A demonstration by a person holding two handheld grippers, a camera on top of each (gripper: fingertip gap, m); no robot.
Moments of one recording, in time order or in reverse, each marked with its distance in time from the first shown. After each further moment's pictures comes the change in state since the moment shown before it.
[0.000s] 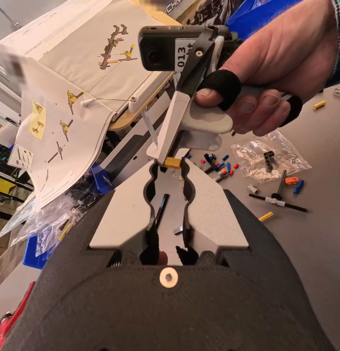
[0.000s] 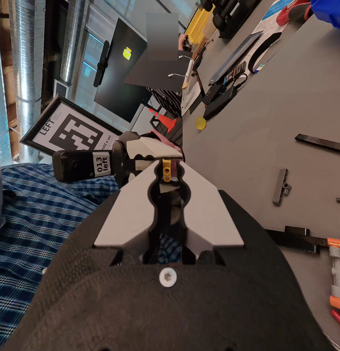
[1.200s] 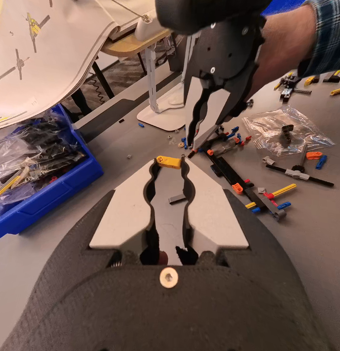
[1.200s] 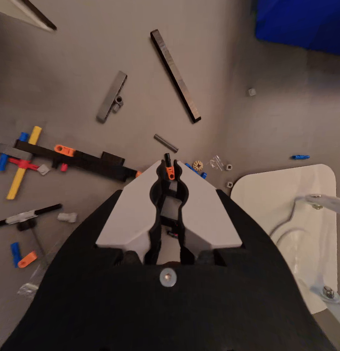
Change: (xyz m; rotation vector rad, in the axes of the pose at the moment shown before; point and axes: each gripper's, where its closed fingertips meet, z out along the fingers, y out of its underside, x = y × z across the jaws) left arm -0.012 0.090 0.012 -0.025 0.061 -0.244; right arm 0.174 0.028 -0.054 -0.738 0.867 -0.831
